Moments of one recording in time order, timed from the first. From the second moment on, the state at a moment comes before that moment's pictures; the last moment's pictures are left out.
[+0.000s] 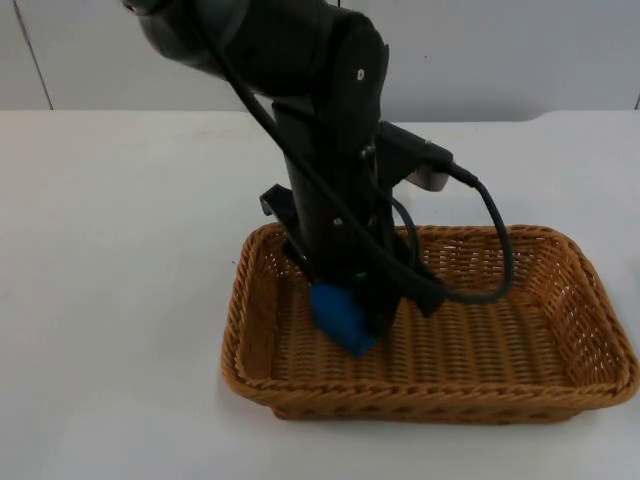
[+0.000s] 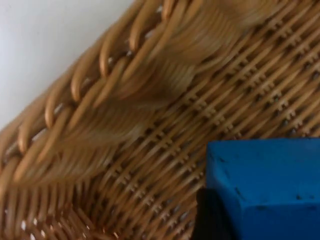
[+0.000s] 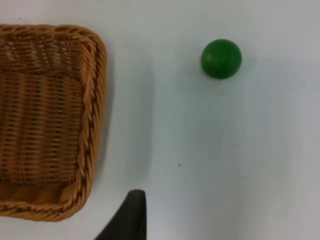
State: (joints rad) right arm 0.07 0.98 -0.70 -0.02 0.74 0.02; left arm -0.69 2.17 -1.47 -0.01 0.76 0.06
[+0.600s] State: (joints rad) right arm 0.07 0.98 -0.70 -0.02 0.74 0.02; left arm -0.69 2.18 -1.47 -0.06 0.77 0.06
